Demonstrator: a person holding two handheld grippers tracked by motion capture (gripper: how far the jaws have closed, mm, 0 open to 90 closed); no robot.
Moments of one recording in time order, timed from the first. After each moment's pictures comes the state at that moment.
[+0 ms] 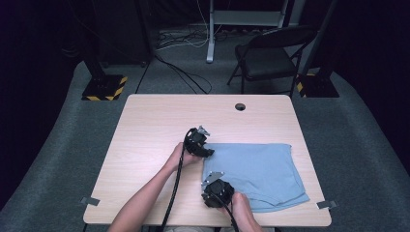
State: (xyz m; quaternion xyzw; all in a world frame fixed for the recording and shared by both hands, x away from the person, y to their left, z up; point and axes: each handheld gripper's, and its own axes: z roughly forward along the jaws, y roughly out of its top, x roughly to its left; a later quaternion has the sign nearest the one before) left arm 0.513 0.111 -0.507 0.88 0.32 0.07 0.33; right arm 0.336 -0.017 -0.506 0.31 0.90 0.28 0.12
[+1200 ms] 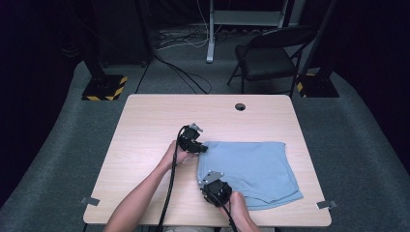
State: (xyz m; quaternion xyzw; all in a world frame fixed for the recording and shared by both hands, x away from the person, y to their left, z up) left arm 0.521 0.134 -0.499 0.87 0.34 0.03 0.35; right arm 0.336 -0.010 -0.505 0.32 0.88 0.32 0.14
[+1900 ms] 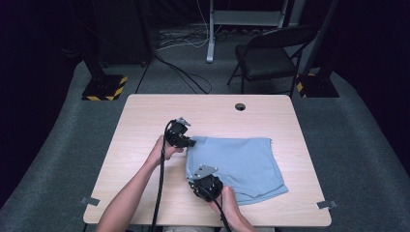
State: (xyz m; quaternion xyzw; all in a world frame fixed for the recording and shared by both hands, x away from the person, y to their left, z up) left arm 0.521 0.176 -0.469 0.87 0.36 0.07 0.33; right arm 0.344 0.015 -0.487 0.30 0.87 0.38 0.13
